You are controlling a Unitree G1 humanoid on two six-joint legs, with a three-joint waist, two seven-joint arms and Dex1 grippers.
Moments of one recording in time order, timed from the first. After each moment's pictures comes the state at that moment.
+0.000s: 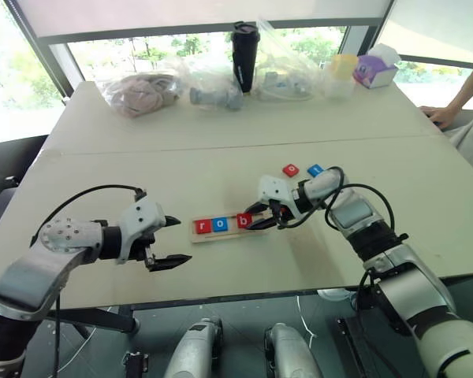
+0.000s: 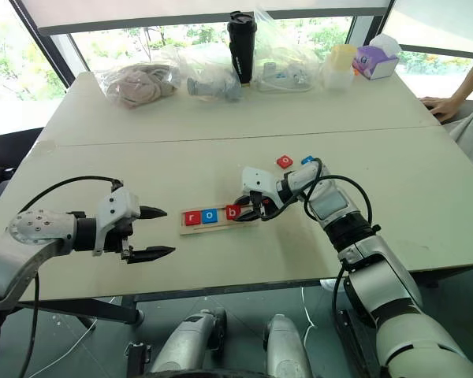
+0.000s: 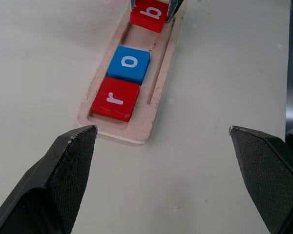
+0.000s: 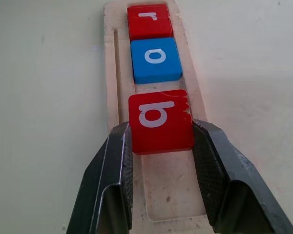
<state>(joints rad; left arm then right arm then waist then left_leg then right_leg) -0.17 0.91 -0.01 -0.41 -0.42 0.60 -0.98 -0.85 -0.45 0.40 0.52 0.02 0.13 1.33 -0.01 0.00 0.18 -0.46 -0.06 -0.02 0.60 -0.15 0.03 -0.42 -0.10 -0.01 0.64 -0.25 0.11</state>
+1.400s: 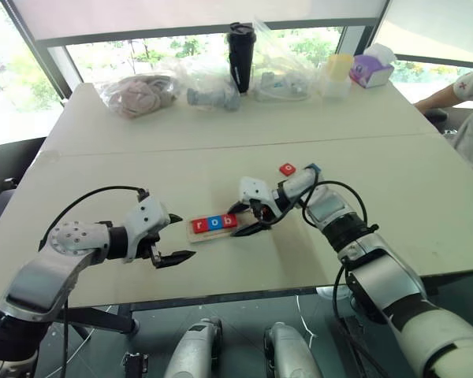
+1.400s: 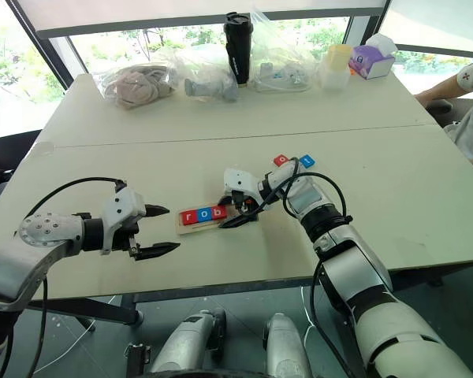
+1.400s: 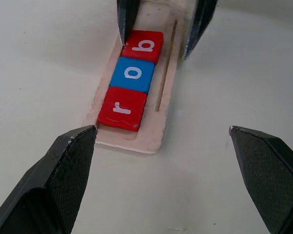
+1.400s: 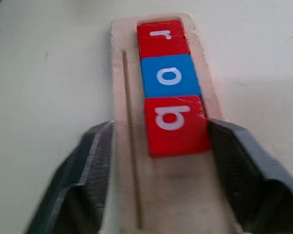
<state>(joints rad) -0.17 0.86 -0.03 -0.39 -0.37 0.60 -0.94 -0.94 -0.30 0.40 0.72 -0.03 0.08 1.35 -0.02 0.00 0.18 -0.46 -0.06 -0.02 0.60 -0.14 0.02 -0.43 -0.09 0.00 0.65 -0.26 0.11</state>
